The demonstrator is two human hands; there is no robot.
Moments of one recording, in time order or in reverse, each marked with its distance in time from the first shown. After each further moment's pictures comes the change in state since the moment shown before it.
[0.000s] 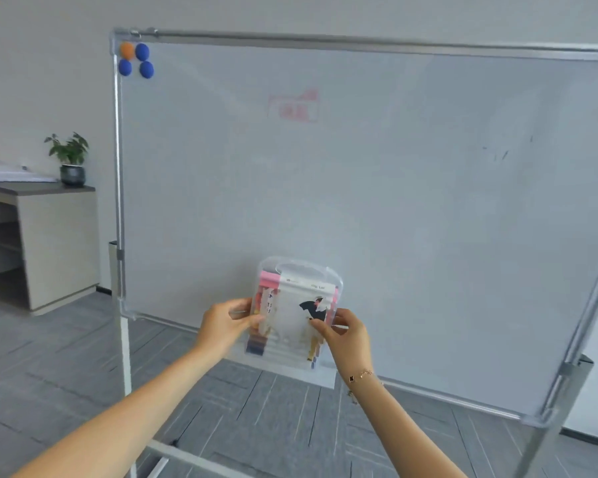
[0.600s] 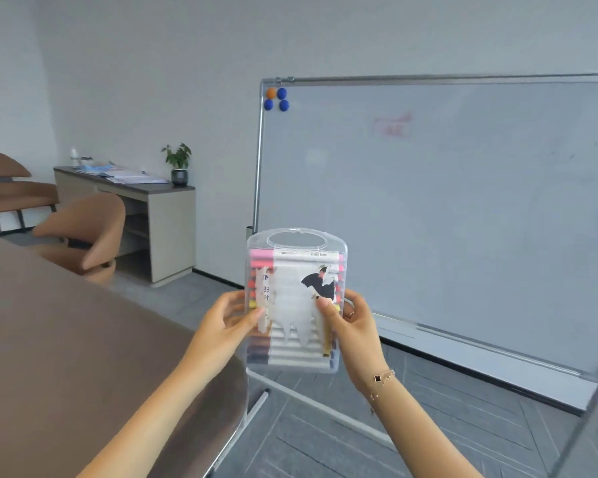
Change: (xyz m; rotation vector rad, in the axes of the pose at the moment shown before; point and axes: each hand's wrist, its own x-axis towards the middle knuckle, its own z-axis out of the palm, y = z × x) left_hand -0.237 0.080 -0.212 -0.035 0.159 -0.045; right_hand -0.238 -0.131 0.101 0.439 -0.309 -0.021
